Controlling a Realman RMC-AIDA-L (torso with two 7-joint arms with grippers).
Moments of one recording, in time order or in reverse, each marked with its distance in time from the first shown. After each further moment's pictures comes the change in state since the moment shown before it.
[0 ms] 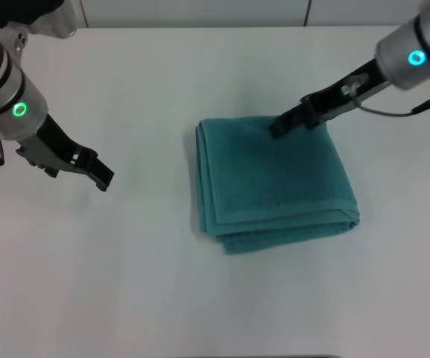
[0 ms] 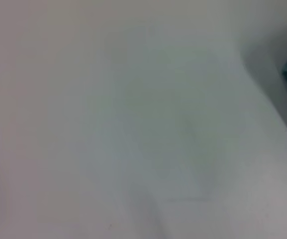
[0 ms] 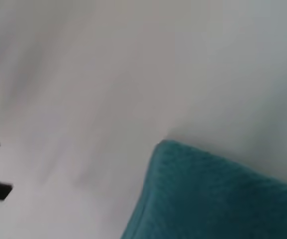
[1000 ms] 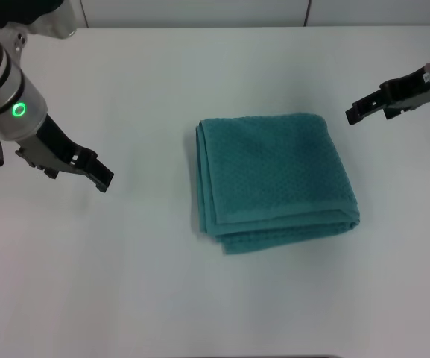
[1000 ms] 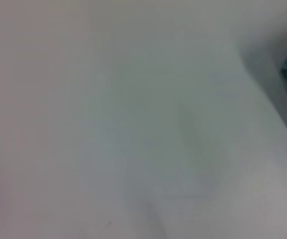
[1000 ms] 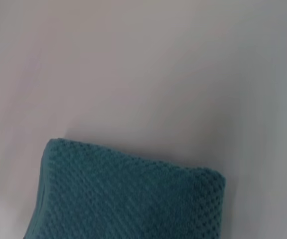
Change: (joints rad) left arm -0.002 0.000 -0.005 -0.001 -0.001 0.008 0.000; right arm -0.107 -0.075 0.005 -0.142 -0.072 0.061 0.082
